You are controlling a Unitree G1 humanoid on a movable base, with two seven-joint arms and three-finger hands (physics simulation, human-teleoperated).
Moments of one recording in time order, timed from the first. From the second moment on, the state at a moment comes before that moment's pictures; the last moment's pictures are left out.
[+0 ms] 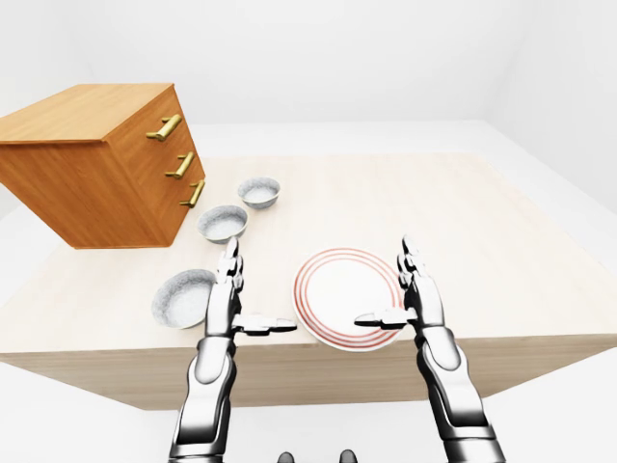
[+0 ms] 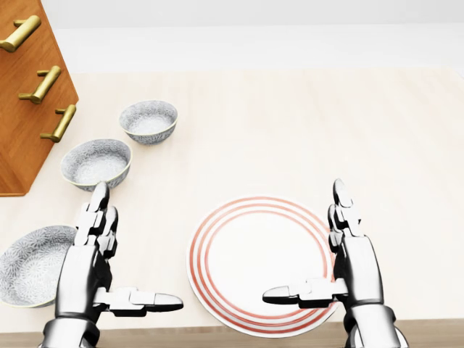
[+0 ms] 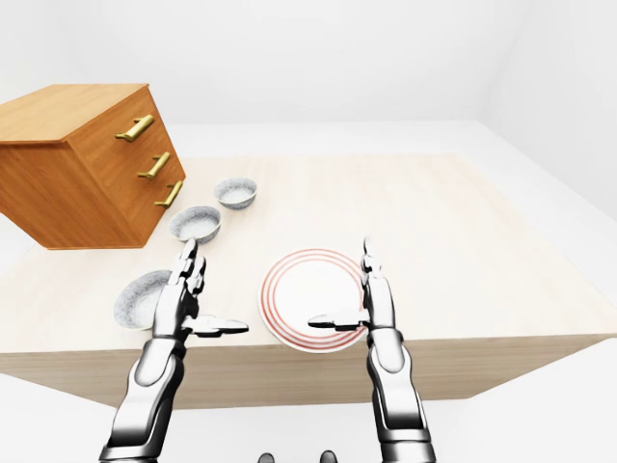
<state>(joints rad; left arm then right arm) 0.02 0.02 0.01 -0.04 0.02 -0.02 -0.03 0.00 -0.03 -0.03 -0.01 -0.04 0.01 0.01</state>
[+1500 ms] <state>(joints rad) 0.00 0.25 0.53 -0.50 0.17 0.09 -0.55 0.05 -0.42 -0.88 -0.32 -0.27 0.09 0.69</state>
